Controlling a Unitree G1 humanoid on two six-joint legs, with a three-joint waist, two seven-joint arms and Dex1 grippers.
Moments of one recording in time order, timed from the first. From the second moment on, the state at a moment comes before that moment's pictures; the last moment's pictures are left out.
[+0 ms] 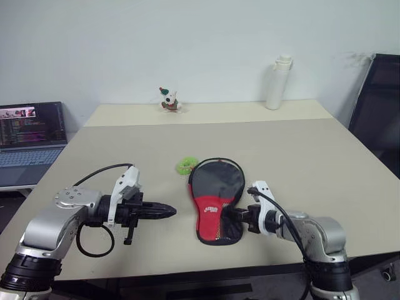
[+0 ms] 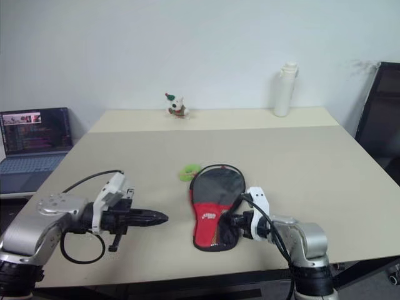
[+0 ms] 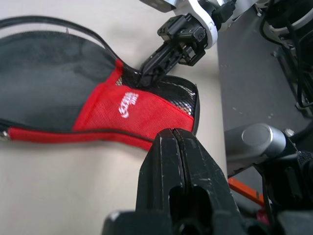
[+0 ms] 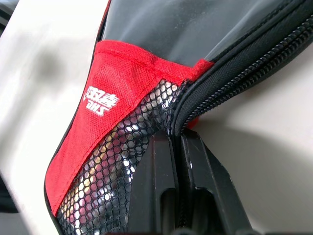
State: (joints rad) left arm -0.32 0.90 0.07 -0.17 -0.55 0.58 -1.37; right arm -0.36 -0.10 -0.07 -0.35 0.42 1.40 0.42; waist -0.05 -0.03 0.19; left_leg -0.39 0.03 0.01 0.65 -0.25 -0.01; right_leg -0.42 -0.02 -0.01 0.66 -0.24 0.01
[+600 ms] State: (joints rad) left arm -0.33 0.91 0.03 -0.19 -0.57 0.60 -1.40; right arm -0.24 -0.08 -0.16 -0.54 0.50 1.54 0.35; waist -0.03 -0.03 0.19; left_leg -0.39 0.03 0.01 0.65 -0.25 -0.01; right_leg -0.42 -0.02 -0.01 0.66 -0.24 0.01
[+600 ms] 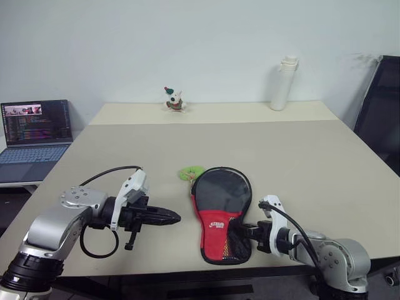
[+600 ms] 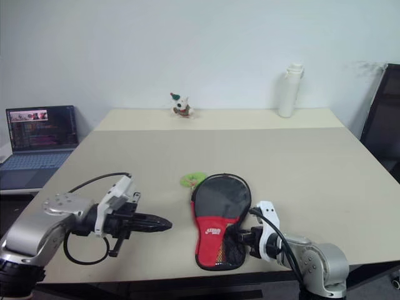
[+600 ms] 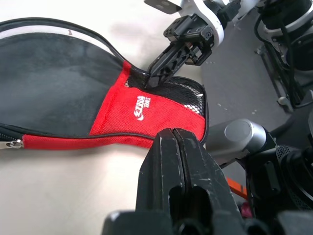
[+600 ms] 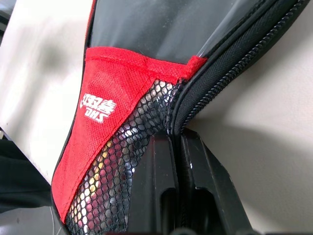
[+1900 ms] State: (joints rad) left arm -0.53 0.73 -0.01 0.15 -0.34 0.41 -1.09; right arm -0.41 -0.46 -0.04 -0.52 0.61 1.18 0.51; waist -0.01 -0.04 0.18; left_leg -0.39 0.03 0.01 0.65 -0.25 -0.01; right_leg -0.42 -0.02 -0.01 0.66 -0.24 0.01
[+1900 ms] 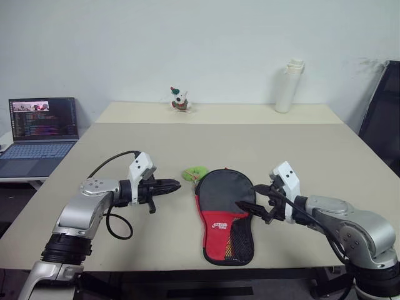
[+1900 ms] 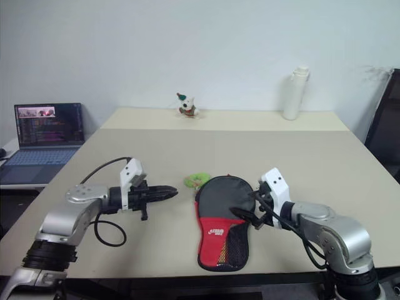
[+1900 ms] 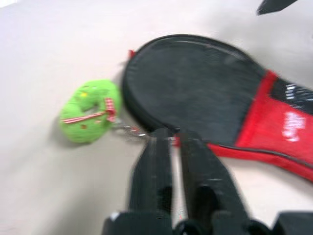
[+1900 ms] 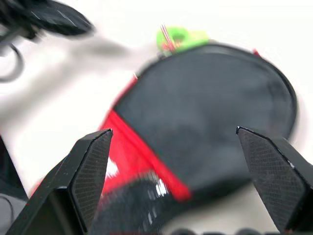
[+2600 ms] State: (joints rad) left arm -1.01 0.41 -0.07 1.01 -0.09 0.21 -0.87; right arm -0.47 -0.26 0.19 -0.30 0.45 0.99 0.43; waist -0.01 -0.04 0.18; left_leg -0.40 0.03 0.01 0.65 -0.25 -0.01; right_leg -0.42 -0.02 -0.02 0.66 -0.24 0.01
